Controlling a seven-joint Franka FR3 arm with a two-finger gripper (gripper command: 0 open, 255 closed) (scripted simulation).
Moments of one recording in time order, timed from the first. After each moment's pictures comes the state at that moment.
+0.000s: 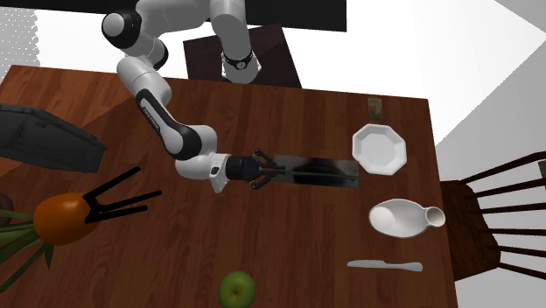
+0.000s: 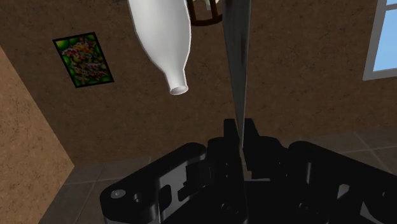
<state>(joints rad) 1.39 -1.70 -1.87 -2.26 0.20 2.38 -1.91</state>
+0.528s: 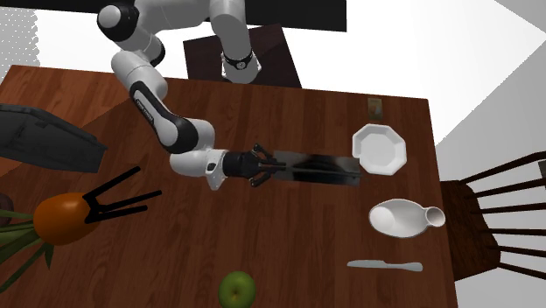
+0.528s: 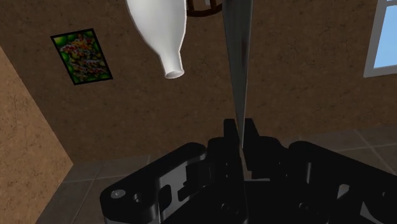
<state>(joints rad) 1.38 -1.67 -1.80 -2.31 0.23 2.41 -1.86</state>
